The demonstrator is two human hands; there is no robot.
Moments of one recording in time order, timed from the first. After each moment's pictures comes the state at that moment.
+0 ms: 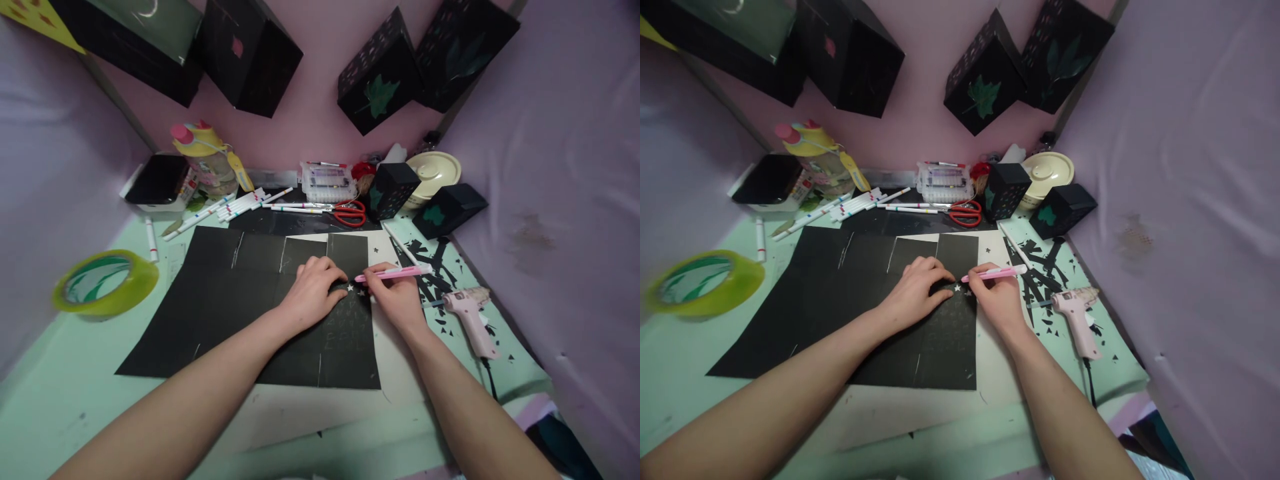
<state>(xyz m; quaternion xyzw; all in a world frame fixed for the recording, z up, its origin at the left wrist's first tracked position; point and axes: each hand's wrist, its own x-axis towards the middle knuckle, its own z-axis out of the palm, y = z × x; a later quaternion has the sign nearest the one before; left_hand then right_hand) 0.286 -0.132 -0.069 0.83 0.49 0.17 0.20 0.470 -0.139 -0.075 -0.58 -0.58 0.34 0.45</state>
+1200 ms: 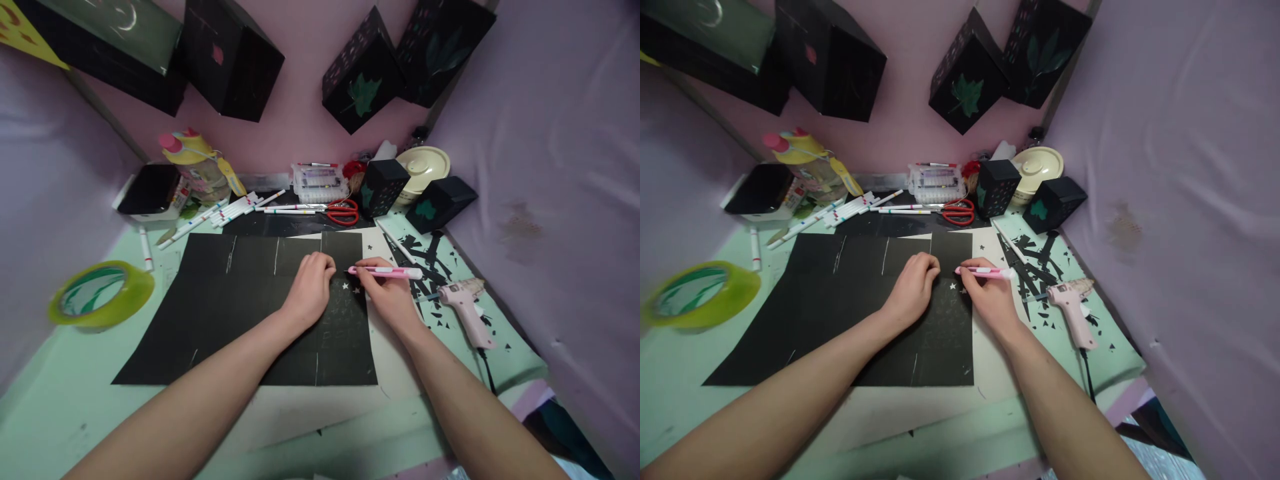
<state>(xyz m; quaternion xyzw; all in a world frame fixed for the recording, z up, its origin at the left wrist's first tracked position) 0.300 -0.126 -0.077 0.77 0.53 0.30 0.19 0.469 -0.143 -0.075 -0.57 -0.59 0.35 0.45</state>
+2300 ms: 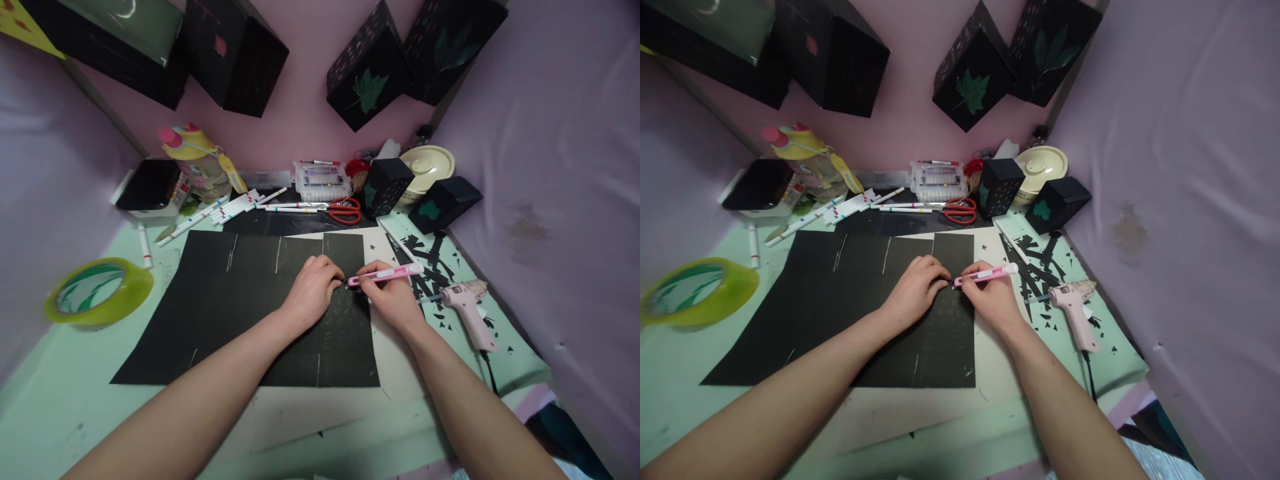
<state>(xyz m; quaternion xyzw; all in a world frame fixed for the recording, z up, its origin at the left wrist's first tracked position) 0.294 -0.123 -0.079 0.82 0.48 0.23 0.21 0.471 -0.142 -0.073 -0.57 -0.62 0.36 0.40</state>
